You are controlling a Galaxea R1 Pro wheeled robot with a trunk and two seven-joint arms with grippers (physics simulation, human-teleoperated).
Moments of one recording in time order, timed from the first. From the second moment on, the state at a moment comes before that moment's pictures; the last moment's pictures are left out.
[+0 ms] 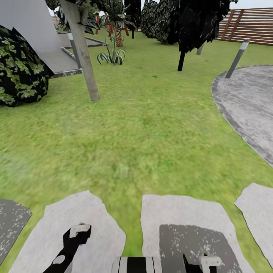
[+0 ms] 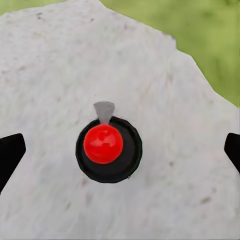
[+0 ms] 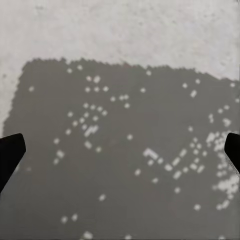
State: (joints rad) left arm -0.44 0.05 0.14 -0.35 -0.05 -0.37 -0.01; right arm -0.07 -0.06 0.00 -0.72 0.00 -0.34 0.00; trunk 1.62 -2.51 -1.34
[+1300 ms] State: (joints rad) left arm -0.44 0.06 0.14 -0.32 -0.04 -0.42 -0.01; right arm -0.07 -0.06 0.00 -0.72 0.00 -0.34 0.00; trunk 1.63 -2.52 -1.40
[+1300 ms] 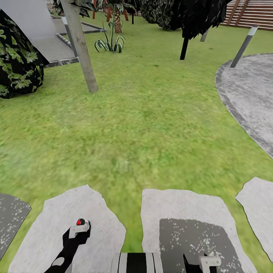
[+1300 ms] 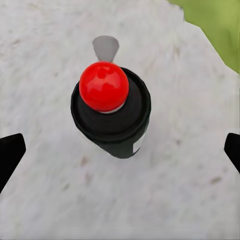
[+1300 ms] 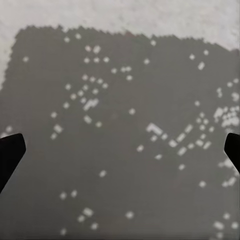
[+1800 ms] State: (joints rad) left arm -0.44 0.06 0.14 -0.32 -0.04 -0.42 0.00; right arm -0.07 -0.06 0.00 -0.72 0.00 -0.34 0.00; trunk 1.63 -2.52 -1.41
